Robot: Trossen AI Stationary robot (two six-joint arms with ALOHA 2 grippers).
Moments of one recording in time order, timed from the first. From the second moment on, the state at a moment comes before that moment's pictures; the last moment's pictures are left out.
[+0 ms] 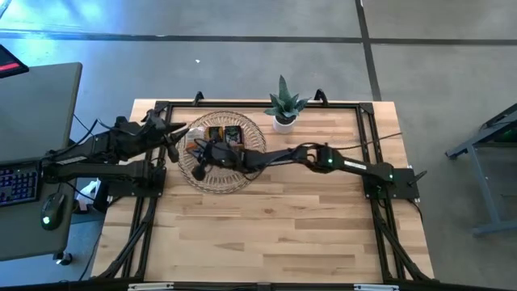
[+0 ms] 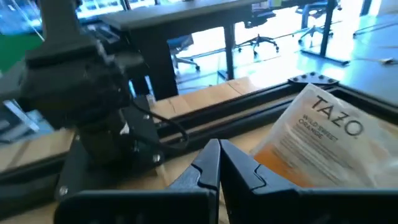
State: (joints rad) left arm 0.12 0.39 0.69 -0.58 -0.48 -0.06; right arm -0.06 2.67 2.22 0.31 0.25 0.20
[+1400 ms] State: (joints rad) left arm 0.12 0.33 0.69 -0.59 -0.30 -0.05; right arm 0.01 2.37 2.33 -0.25 0.44 -0.09
